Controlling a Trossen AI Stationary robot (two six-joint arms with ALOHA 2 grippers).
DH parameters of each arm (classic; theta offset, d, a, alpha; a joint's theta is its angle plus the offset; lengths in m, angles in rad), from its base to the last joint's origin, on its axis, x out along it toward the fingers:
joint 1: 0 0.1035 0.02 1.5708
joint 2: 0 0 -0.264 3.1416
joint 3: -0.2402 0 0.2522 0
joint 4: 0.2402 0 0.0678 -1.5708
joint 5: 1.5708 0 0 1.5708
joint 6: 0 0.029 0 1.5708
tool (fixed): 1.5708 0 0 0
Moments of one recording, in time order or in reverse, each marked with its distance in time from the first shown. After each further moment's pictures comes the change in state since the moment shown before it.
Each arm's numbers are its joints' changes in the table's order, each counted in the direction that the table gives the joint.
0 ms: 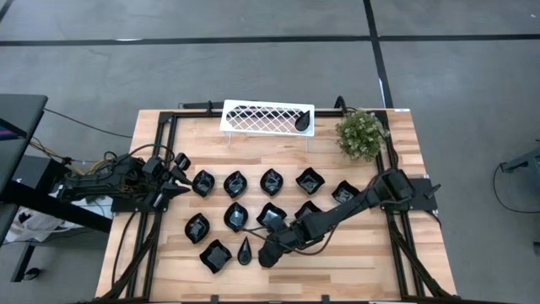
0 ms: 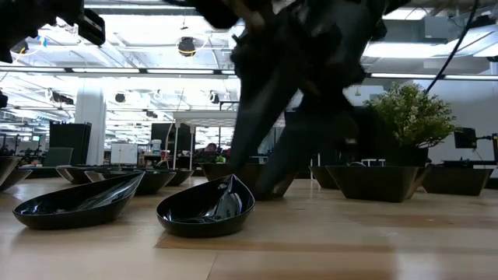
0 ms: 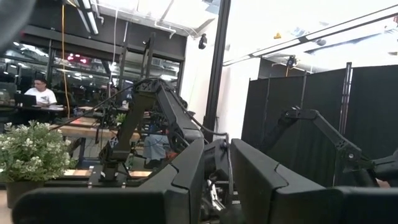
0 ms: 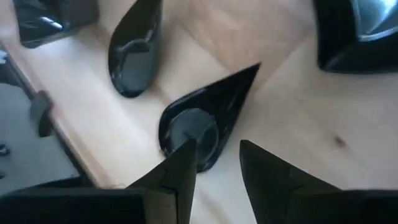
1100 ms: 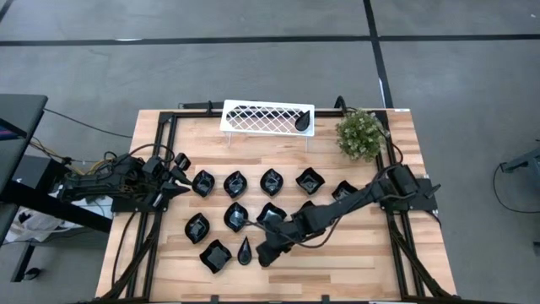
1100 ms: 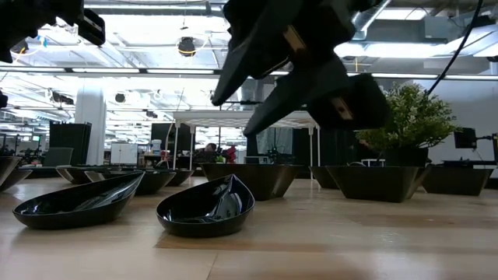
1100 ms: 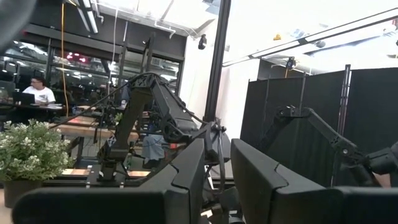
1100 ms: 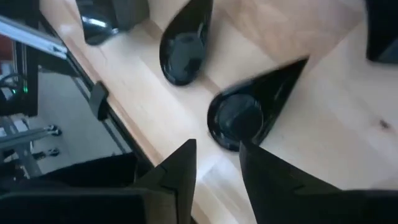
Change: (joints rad) left arm 0.000 0.000 0.000 0.000 0.000 -0.011; right arm -0.041 0.058 0.006 -0.051 -0.154 0.050
